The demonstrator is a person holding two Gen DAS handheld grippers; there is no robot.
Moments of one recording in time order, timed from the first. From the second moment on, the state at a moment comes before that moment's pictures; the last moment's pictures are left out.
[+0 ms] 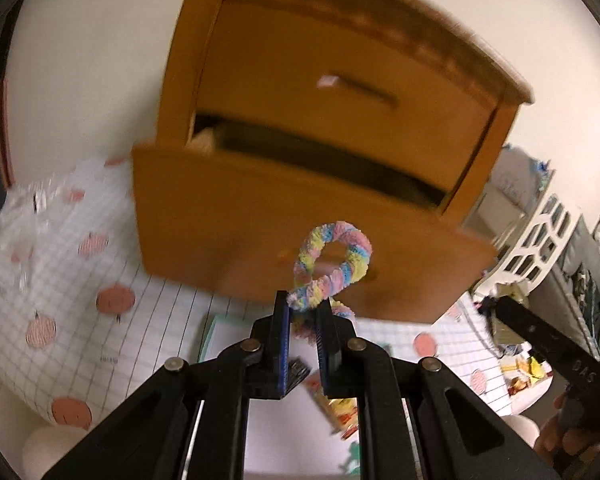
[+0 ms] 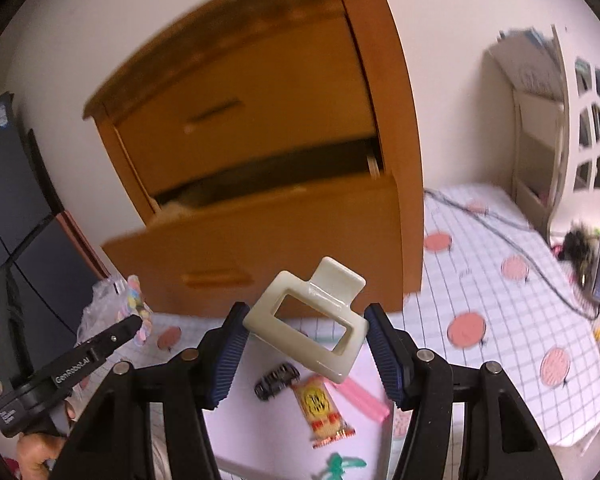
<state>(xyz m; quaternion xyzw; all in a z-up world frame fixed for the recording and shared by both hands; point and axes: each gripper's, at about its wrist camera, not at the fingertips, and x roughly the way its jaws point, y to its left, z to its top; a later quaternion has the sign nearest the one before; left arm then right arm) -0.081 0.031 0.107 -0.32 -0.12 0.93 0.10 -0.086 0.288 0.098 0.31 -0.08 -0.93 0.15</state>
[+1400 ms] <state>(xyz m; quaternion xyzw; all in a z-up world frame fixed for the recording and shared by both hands) -0.212 0.035 0.173 -0.35 -0.09 0.93 0.08 -0.210 0.282 0.154 0.39 -0.10 -0.90 0.17</state>
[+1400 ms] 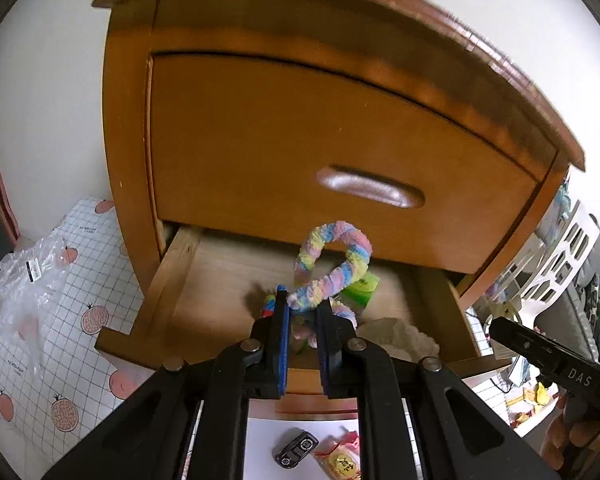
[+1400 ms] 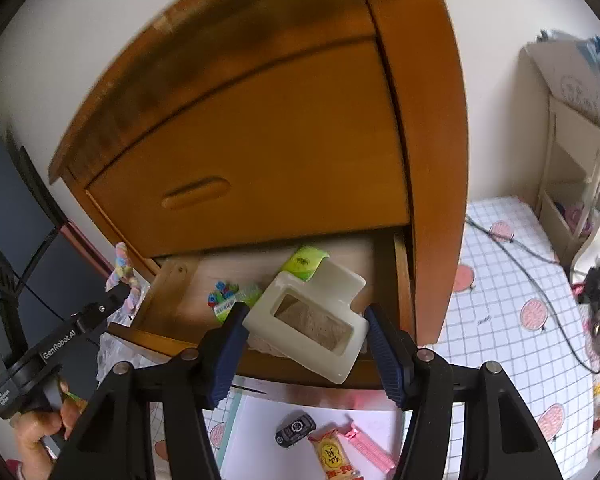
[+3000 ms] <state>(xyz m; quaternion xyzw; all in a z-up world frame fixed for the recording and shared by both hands) -0.210 0.026 0.164 -0.34 -0.10 0.93 0.03 -0.219 0.250 0.141 0.40 -0.04 -0.90 0.17</state>
